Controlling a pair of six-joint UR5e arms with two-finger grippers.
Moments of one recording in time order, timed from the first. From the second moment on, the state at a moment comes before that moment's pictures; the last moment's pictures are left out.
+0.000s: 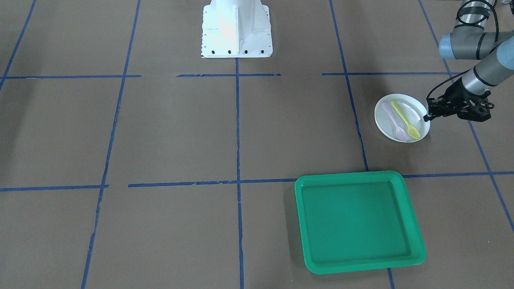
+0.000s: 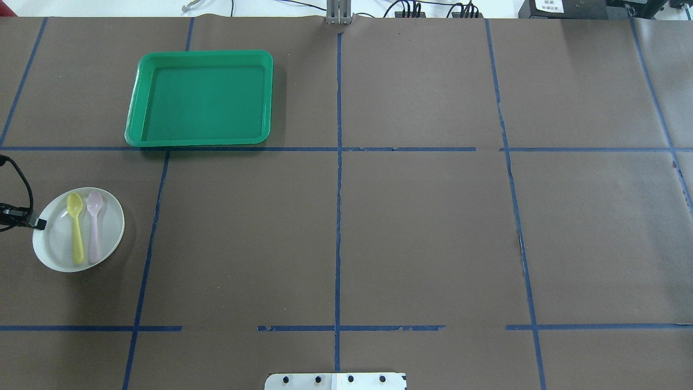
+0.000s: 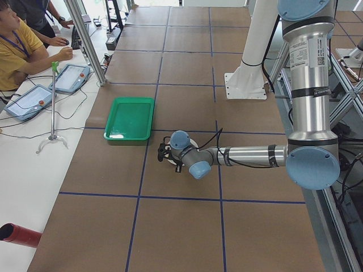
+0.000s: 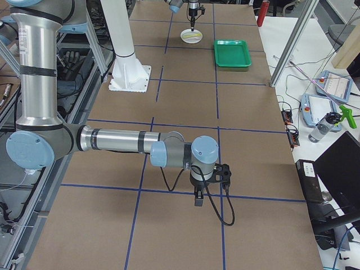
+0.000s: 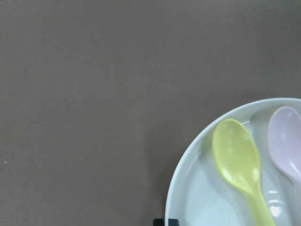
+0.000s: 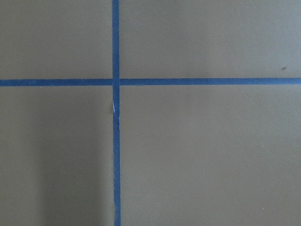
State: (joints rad) left arm -1.00 -1.44 -1.54 -2.46 -2.34 -0.79; right arm 1.58 -1.63 1.62 -1.55 2.27 0.03
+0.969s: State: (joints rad) left arm -1.11 -1.94 -1.27 -2.43 -2.51 -0.85; right arm 1.58 -1.63 1.62 -1.55 2.28 0.03
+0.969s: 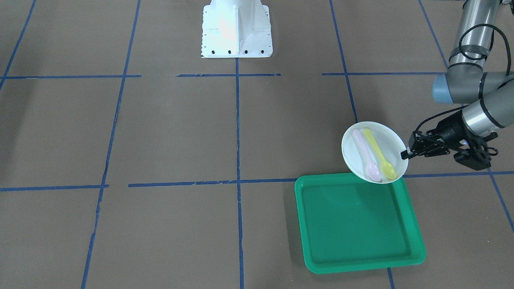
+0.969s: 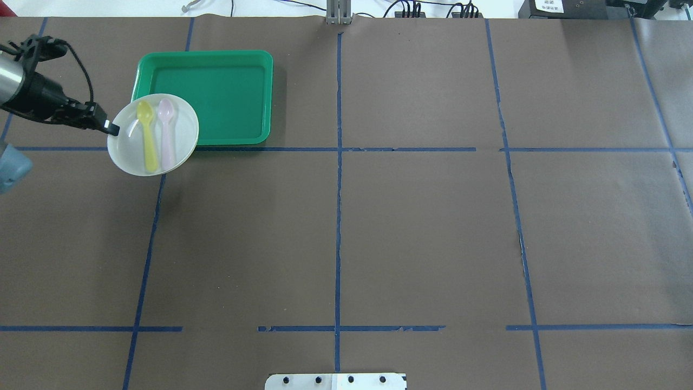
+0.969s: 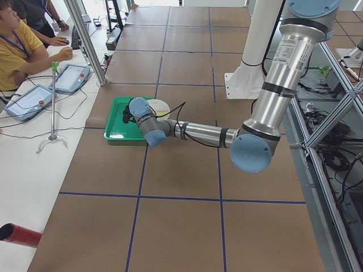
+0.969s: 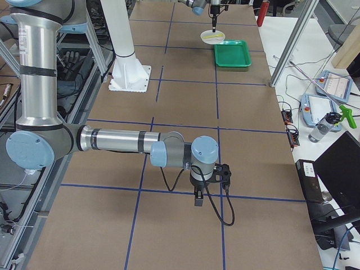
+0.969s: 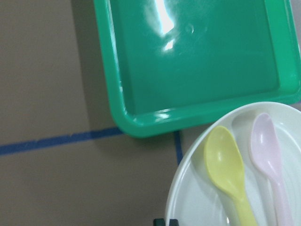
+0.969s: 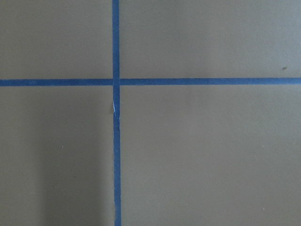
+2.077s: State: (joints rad) left arm -1.07 -2.30 -0.78 -2.41 -2.40 -0.79; right arm 1.58 -1.63 1.62 -1.55 2.27 0.03
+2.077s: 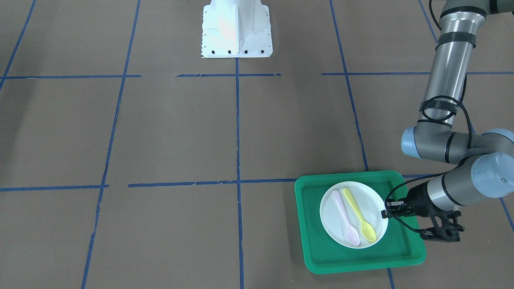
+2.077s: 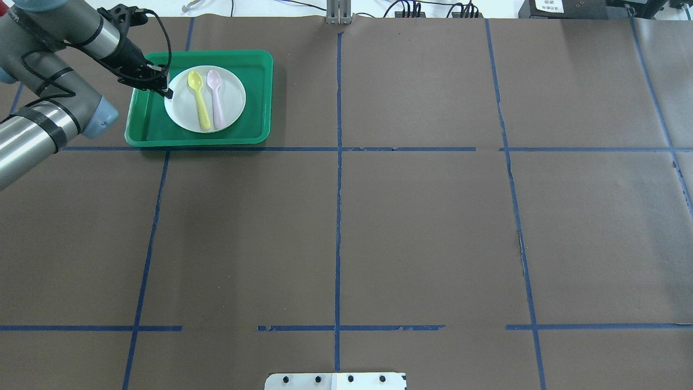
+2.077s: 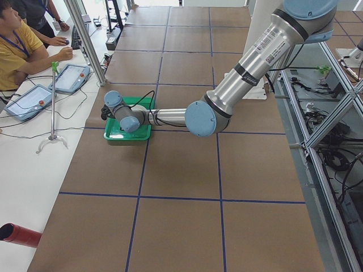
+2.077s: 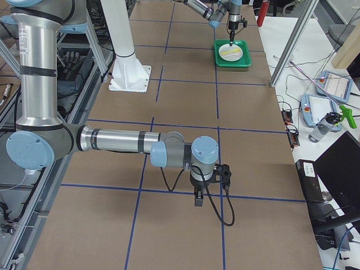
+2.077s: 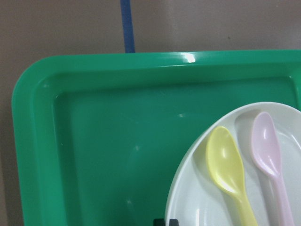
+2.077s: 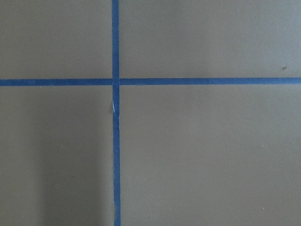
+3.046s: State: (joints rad) left arm -1.20 -1.97 -1.47 -1.78 -2.35 -0.62; right arm 1.58 -1.63 1.62 -1.55 2.28 0.03
